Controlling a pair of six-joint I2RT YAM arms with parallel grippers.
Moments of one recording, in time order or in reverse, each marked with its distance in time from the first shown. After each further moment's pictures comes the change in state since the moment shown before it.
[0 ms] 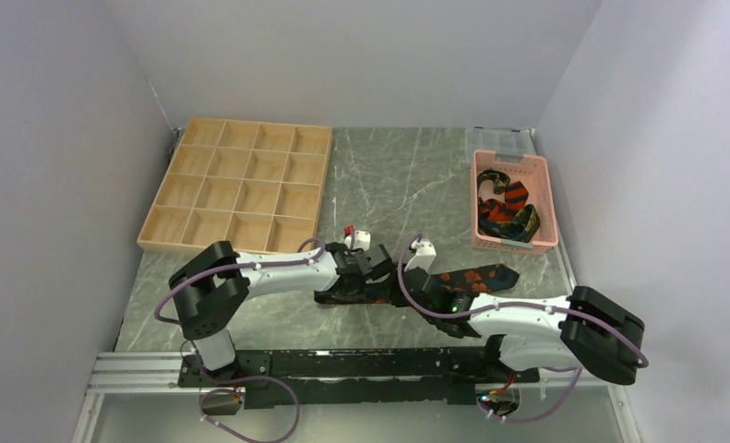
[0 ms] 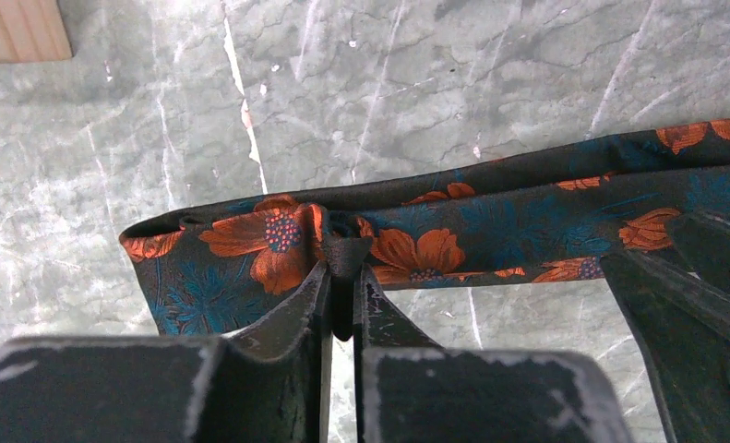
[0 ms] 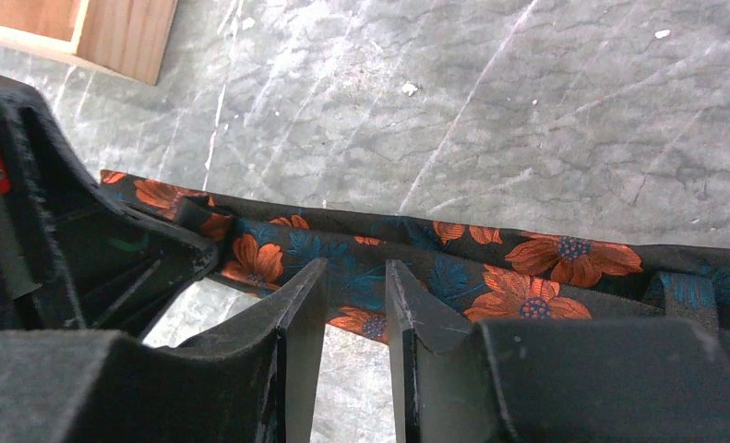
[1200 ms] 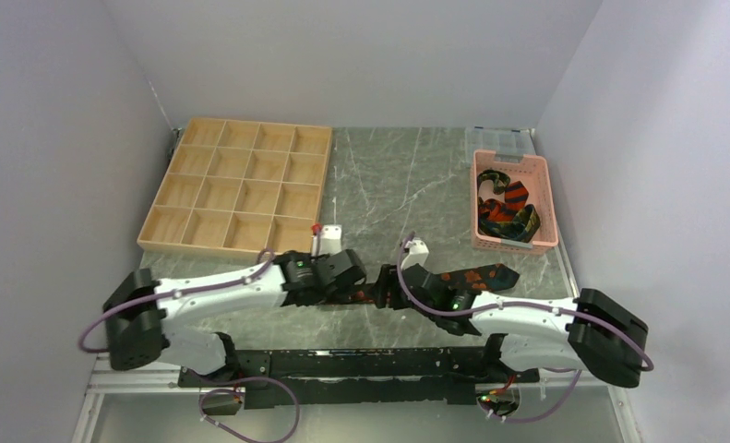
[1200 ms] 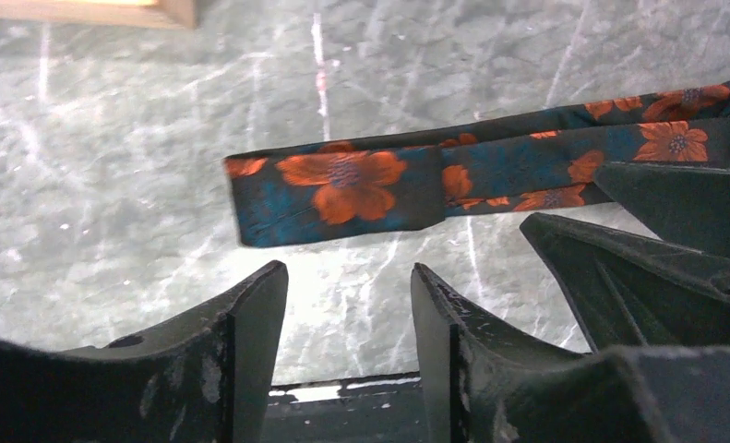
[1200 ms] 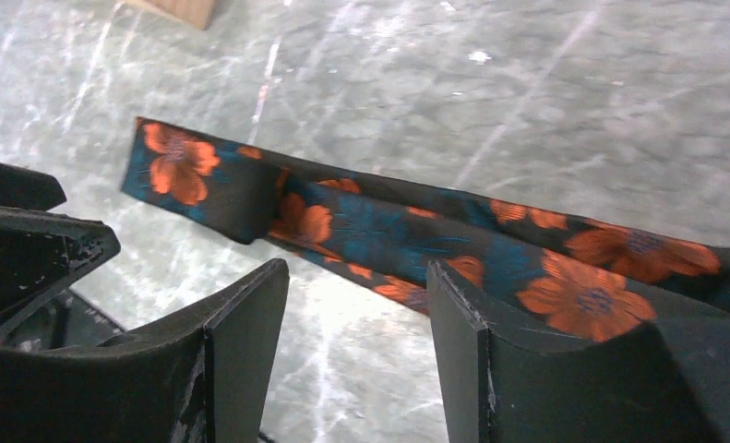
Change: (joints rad) left arm -0.040 -0.306 -0.104 -0.048 -0.060 -0.089; right arm 0.000 -0.063 0.016 -0.073 -0.099 -0.035
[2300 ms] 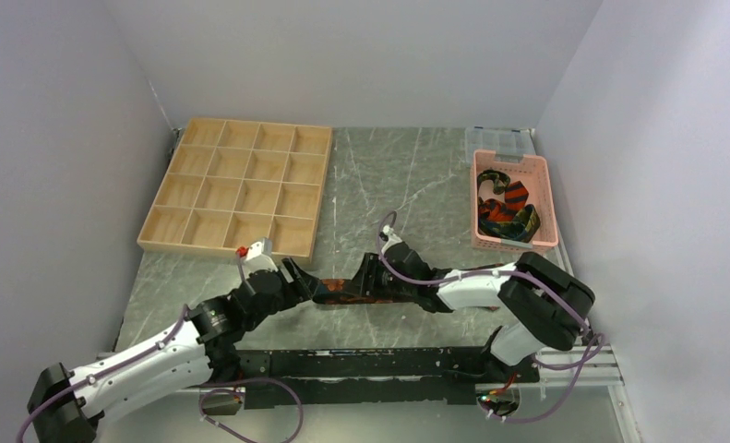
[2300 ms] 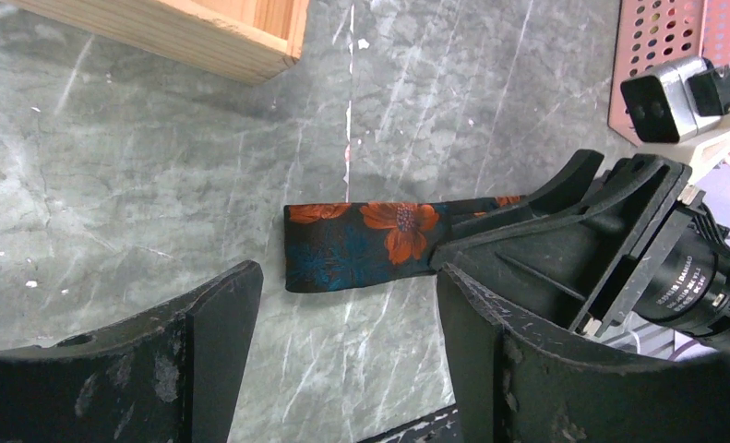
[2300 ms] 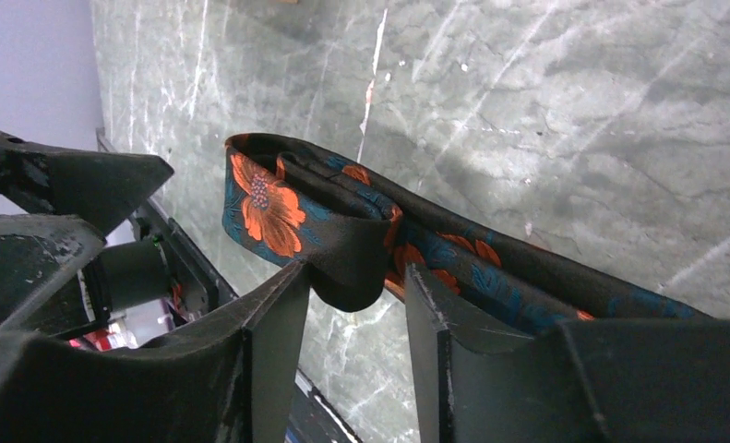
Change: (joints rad) left arm 0.241 -0.814 -0.705 0.496 0.090 -0.030; right arm -0.150 0.388 0.144 0.260 -0.480 0.187
